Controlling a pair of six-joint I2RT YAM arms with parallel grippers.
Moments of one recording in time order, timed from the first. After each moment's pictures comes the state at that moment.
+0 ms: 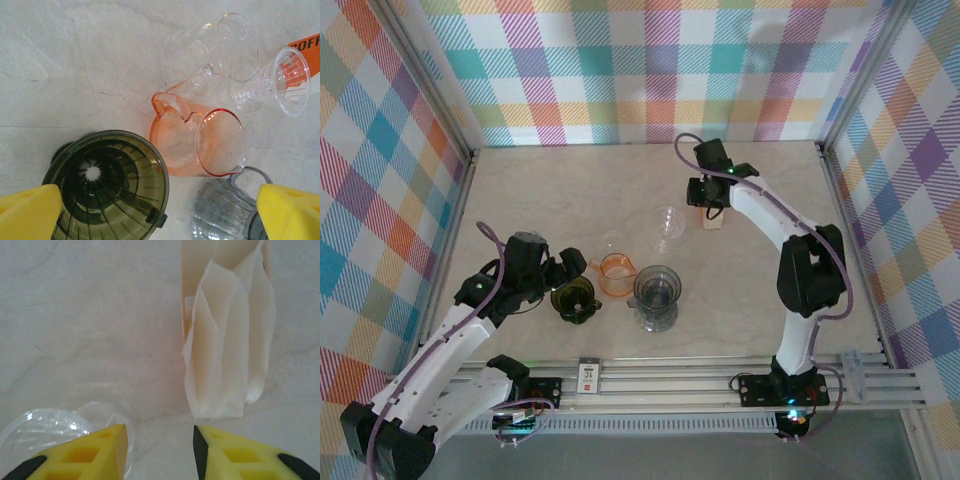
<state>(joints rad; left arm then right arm) -0.44 0.86 0.80 -0.79 -0.01 -0.89 0.41 1.90 1.62 -0.71 0.11 0.39</state>
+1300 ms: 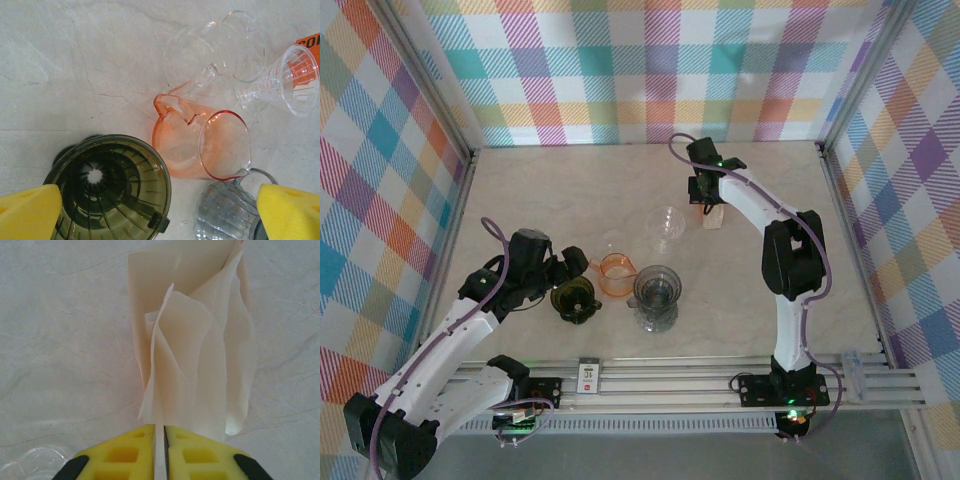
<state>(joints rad) -0.44 0.90 0.81 -0.79 -0.02 -0.87 0.39 2.06 1.75 -0.77 0.25 0.38</state>
